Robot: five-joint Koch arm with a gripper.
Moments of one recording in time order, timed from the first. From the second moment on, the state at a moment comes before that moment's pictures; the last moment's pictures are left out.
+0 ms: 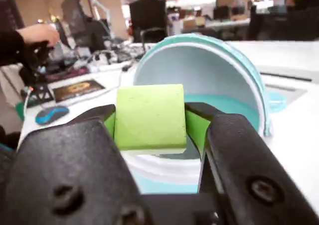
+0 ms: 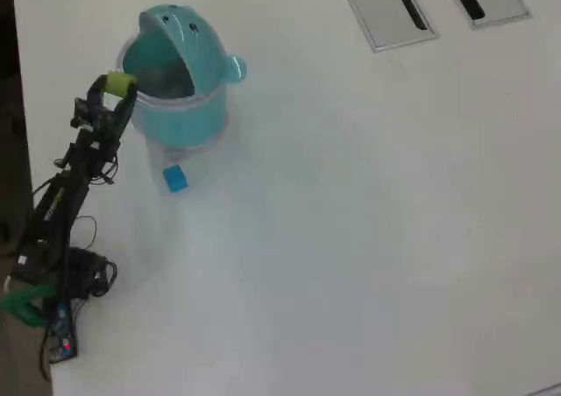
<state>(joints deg) -54.9 115.4 113.0 -0.8 -83.1</state>
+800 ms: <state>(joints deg) -49.0 88.7 95.1 -8.4 -95.3</state>
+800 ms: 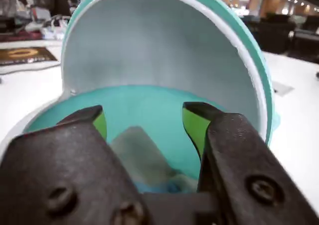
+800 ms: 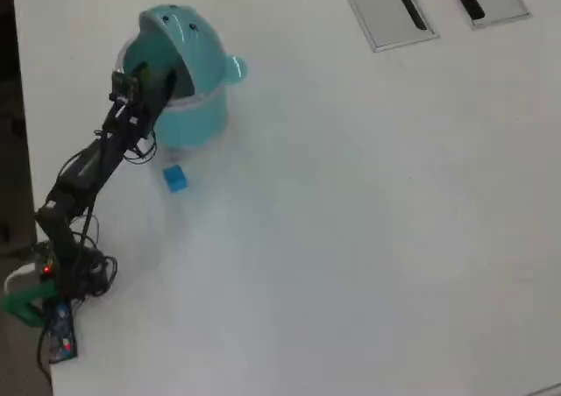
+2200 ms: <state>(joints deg) -48.4 131.0 144.8 10.6 -96.9</state>
